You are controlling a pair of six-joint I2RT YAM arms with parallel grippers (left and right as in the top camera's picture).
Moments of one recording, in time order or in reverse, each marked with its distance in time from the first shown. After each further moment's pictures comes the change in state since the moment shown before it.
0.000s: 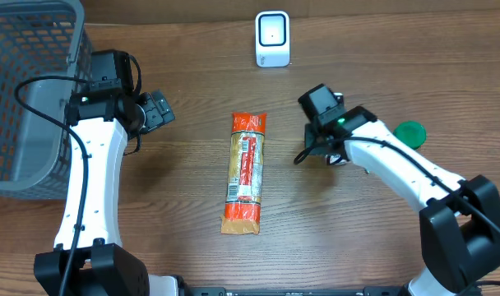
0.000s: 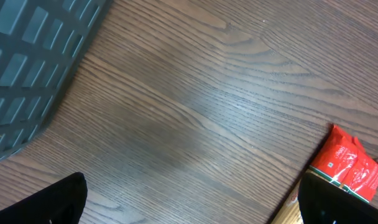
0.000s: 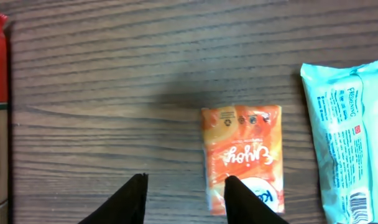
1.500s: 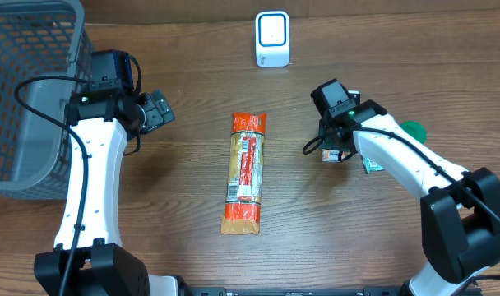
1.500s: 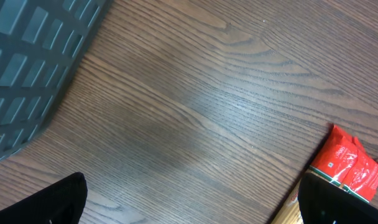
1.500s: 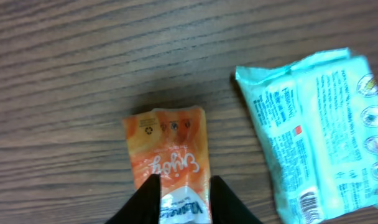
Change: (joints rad) left arm 0.000 0.000 0.000 0.000 0.000 0.000; right arm -0.085 0.029 0.008 -0.034 0.029 0.028
